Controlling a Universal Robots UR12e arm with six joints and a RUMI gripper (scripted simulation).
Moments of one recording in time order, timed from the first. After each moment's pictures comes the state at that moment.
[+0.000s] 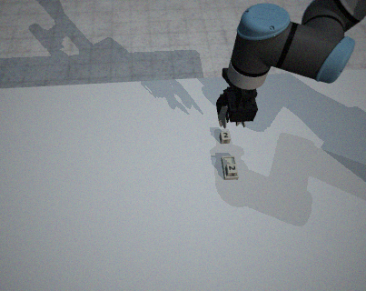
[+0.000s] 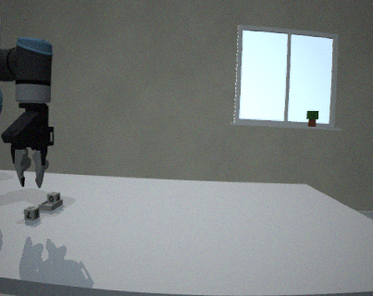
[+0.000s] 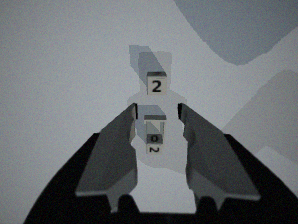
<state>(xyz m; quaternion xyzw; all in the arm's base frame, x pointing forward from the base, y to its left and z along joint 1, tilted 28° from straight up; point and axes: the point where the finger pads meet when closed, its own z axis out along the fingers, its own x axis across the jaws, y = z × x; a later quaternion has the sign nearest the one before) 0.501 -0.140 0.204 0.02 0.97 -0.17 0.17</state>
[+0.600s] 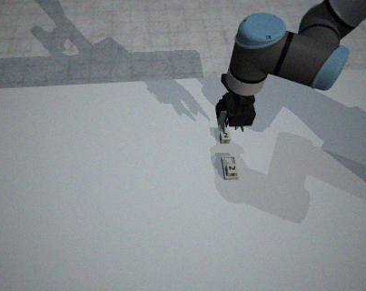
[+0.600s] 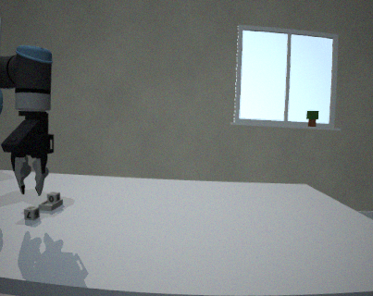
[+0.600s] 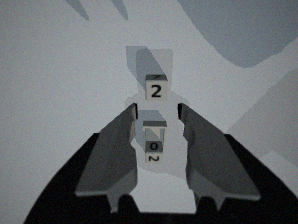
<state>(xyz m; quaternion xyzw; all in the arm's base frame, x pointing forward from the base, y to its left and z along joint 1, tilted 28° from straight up) 0.507 -0.146 0.185 0.02 0.97 -0.17 0.17</state>
